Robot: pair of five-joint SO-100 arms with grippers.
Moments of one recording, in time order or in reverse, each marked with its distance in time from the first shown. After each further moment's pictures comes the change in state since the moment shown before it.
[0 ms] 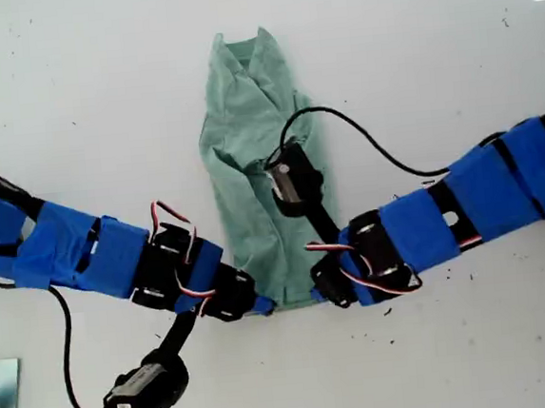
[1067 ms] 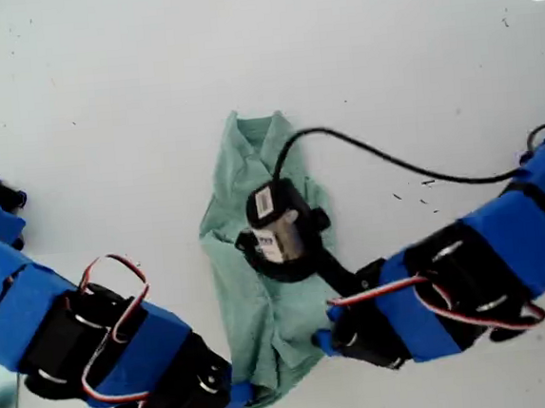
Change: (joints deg) arm 0 12.4 12.7 -15.0 -0.1 11.7; arm 1 -6.6 13.6 -14.1 1.6 -20.4
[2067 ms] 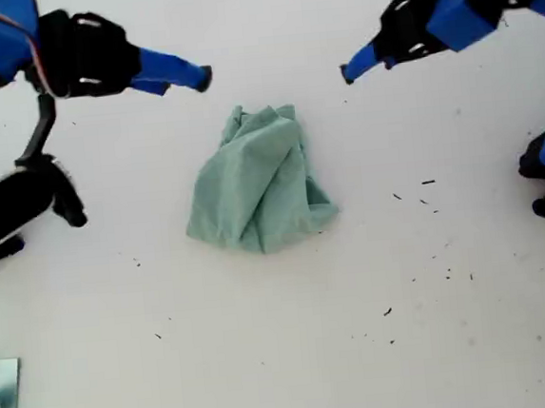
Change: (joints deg) arm 0 -47.1 53.3 43.2 6.2 11.6; arm 1 55.9 38.6 41.0 5.6 -9.5
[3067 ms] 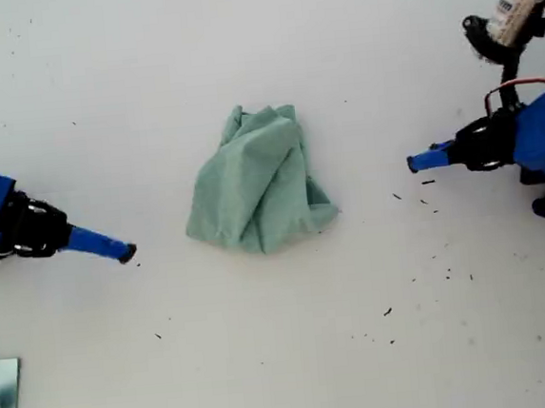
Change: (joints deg) arm 0 34.5 81.5 87.5 -10.8 -23.4; arm 1 -14.1 75.9 76.2 -4.2 3.0
